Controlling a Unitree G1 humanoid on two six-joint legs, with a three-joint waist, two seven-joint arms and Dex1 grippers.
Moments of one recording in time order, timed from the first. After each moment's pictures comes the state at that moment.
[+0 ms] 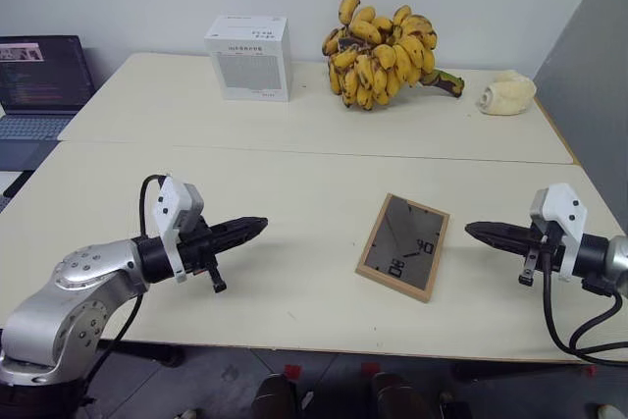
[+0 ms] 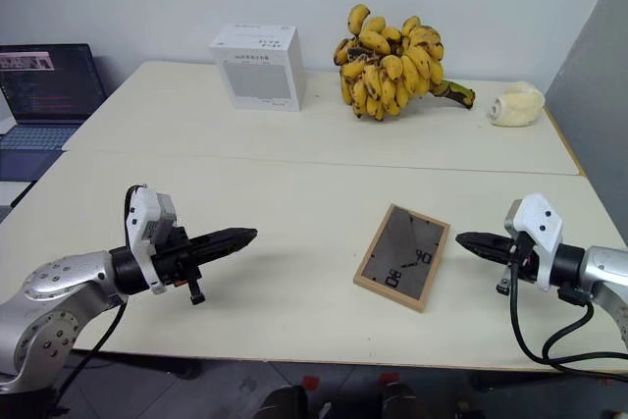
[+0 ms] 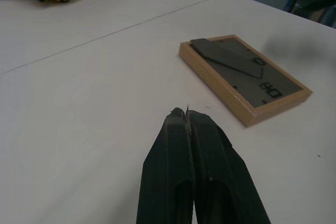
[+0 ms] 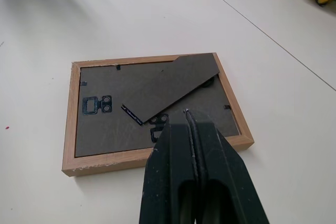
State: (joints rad) left arm -0.10 0.82 0.26 -0.43 -0.73 0.62 -0.90; right arm -0.02 -0.95 -0.27 -0.41 0.57 0.49 0.93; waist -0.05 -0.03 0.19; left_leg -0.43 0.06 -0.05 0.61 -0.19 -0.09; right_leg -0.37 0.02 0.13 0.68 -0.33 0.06
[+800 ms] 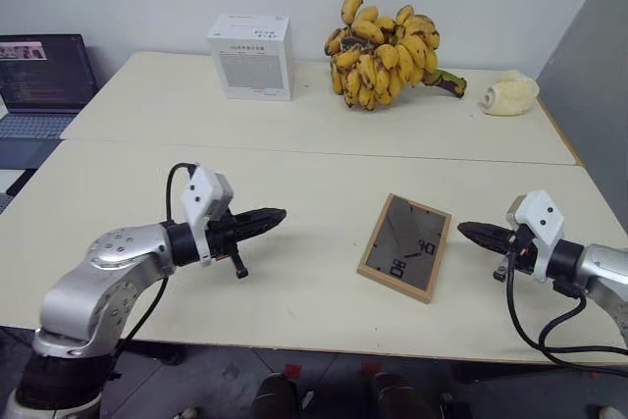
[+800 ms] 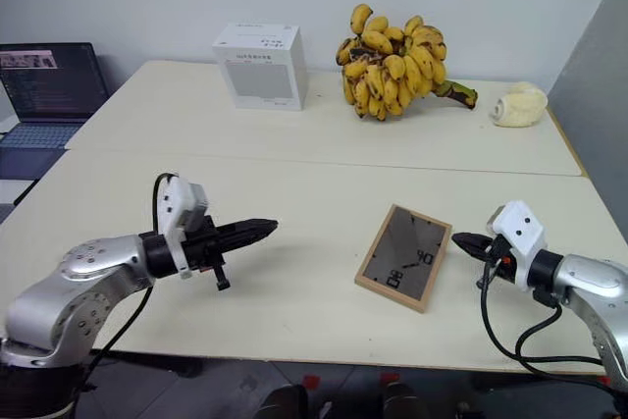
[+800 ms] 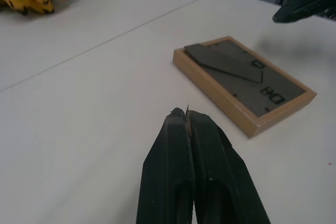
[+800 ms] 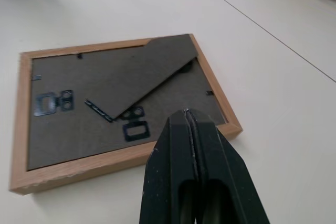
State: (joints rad) left arm -0.25 0.75 0.06 -0.34 -0.58 0.61 -0.83; right arm -0.03 -0.84 -0.19 -0.41 0.41 0.51 0.75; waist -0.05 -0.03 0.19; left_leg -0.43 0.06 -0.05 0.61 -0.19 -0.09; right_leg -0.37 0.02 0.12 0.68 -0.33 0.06
